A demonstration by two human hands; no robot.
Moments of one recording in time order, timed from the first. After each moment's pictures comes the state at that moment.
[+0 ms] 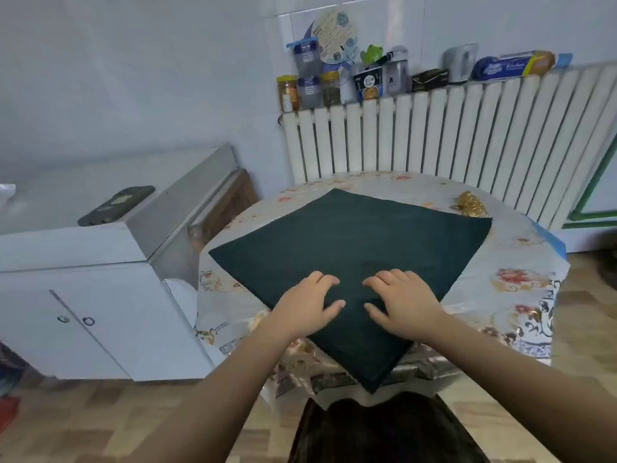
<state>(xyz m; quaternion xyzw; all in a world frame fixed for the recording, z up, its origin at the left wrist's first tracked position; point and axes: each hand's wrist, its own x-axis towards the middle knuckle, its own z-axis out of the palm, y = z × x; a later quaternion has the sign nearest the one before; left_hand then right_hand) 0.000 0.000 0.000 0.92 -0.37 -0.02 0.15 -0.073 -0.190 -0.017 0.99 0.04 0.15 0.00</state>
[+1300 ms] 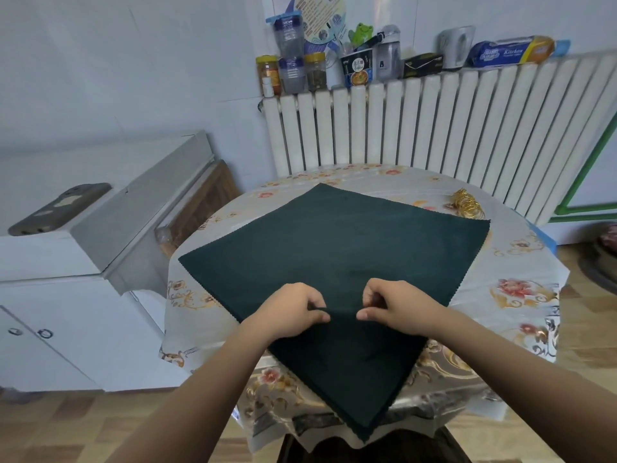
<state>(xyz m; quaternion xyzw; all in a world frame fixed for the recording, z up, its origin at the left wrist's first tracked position) 0.045 -0.021 0.006 0.91 -0.34 -0.17 0.17 -0.036 -0.222 -0.010 0.97 0.00 -0.04 -0.25</state>
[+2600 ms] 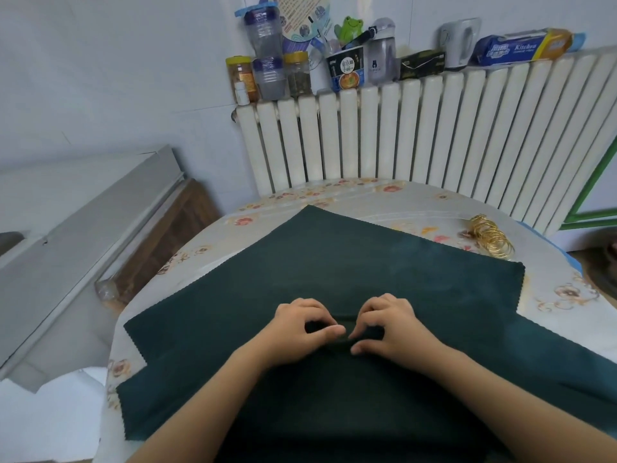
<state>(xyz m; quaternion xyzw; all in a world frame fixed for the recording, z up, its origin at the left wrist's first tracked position) 0.169 -0.074 -0.029 0.85 -0.42 -0.15 0.26 0.072 -0.270 -0.045 0.96 0.03 0.05 -0.27</state>
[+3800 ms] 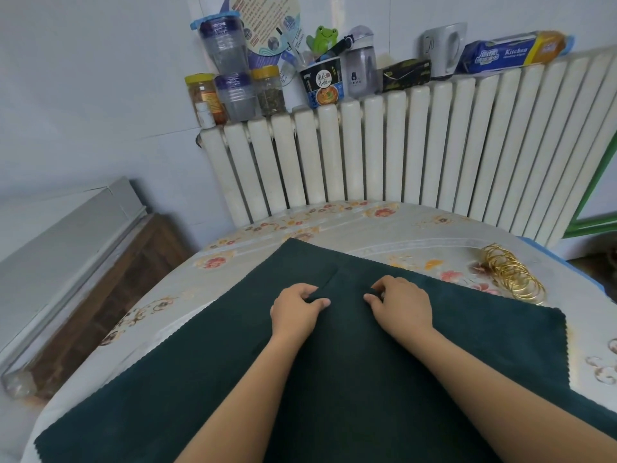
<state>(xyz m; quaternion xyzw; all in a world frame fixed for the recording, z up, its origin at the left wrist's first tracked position) 0.284 -0.185 -0.046 0.89 -0.13 -0.07 0.42 0.200 -0.339 -0.053 0.93 -0.27 0.14 -0.20</state>
